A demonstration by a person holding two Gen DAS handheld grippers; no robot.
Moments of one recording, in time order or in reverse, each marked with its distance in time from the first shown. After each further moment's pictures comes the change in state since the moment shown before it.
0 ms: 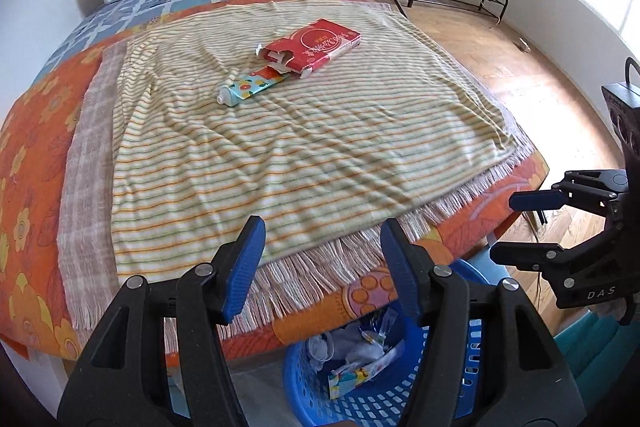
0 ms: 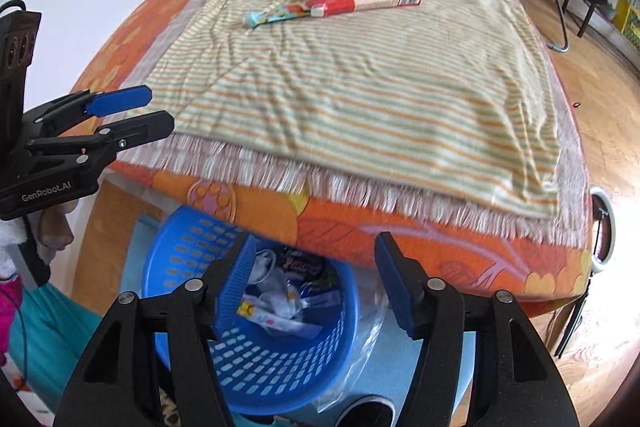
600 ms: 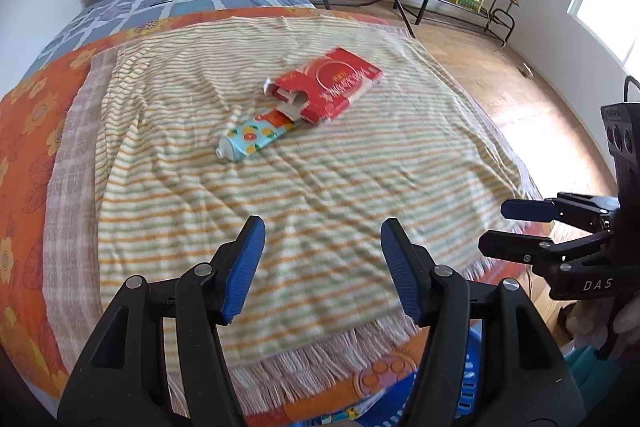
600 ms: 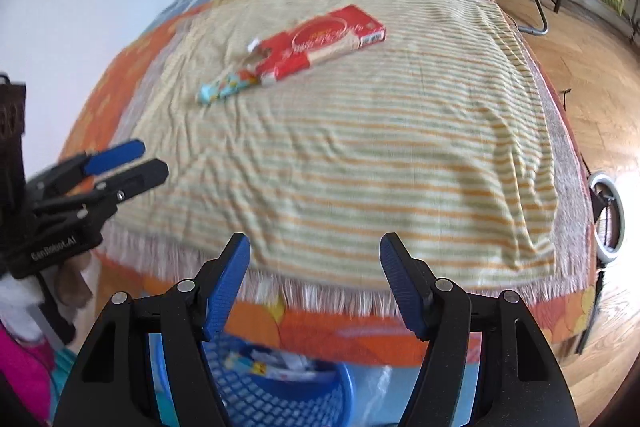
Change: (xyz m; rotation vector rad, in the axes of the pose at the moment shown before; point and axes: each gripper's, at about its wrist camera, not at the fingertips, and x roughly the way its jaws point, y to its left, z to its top) left arm 0.034 0.029 0.062 -0.086 -0.034 -0.035; right arm 0.010 -0.039 0.066 0.179 -0.081 0.025
